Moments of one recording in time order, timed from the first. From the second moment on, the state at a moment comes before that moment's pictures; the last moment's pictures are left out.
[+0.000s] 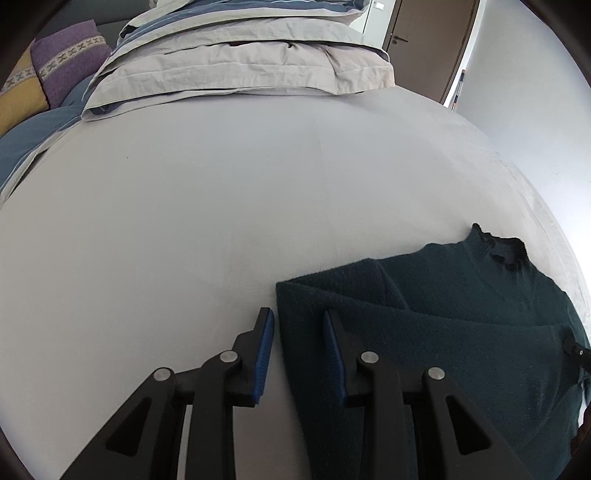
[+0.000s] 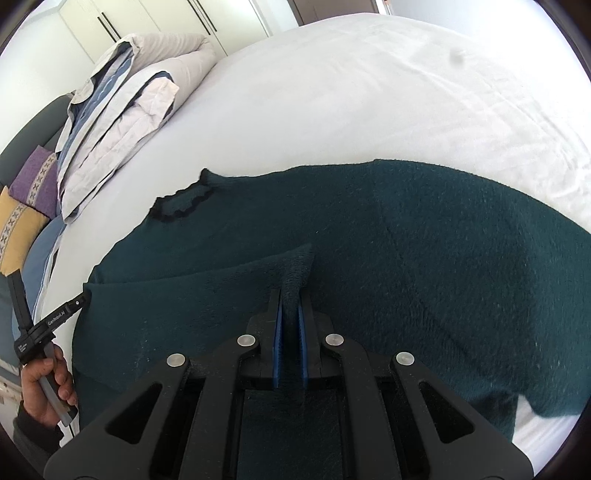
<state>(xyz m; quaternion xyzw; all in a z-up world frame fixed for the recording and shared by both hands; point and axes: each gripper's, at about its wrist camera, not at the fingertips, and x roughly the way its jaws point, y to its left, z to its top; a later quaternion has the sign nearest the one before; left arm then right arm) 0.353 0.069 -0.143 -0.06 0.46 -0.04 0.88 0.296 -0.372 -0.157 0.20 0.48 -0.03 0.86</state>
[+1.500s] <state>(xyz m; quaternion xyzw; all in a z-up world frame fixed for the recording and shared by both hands) 0.285 0.038 -0.142 0.00 0.43 -0.03 0.90 0.263 -0.364 -0.159 0.26 0.45 0.01 0.86</state>
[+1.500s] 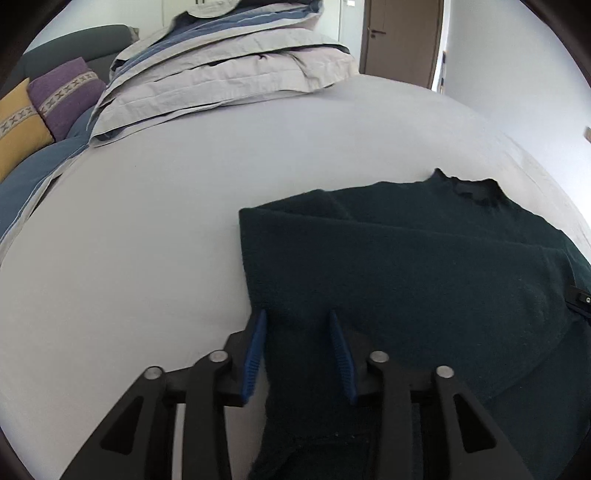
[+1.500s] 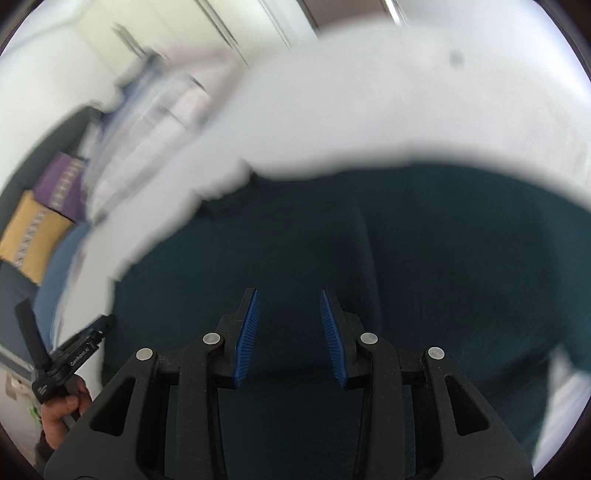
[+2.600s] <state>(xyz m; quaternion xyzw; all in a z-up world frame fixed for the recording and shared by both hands) 0.220 0.069 -0.137 0.02 0.44 0.05 0.90 -0.058 -0.553 -0.096 0.37 0.32 -0.23 0.85</state>
